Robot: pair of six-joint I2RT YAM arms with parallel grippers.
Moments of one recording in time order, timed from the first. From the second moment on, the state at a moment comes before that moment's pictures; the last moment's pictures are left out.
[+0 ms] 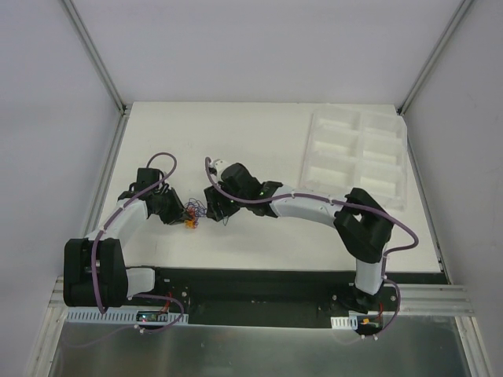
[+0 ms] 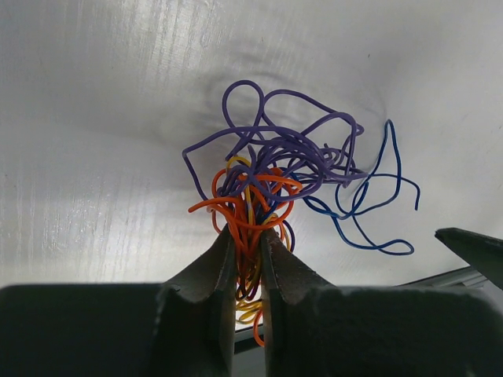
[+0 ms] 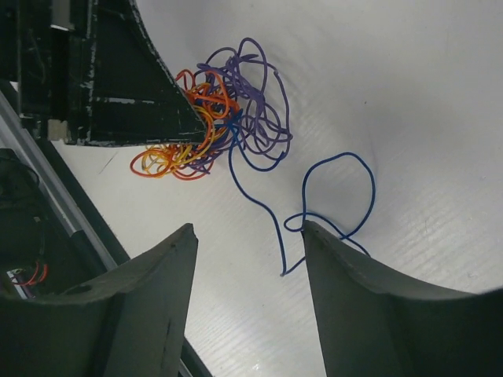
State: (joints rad) left arm 0.01 1.24 0.63 -0.52 0.40 -0.55; right arm 1.03 1.86 1.31 -0.13 -0.13 0.39
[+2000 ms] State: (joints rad) left arm -0.05 1.33 0.61 -0.41 0.47 -0.65; right arm 1.01 1.73 1.09 0.16 -0.33 0.59
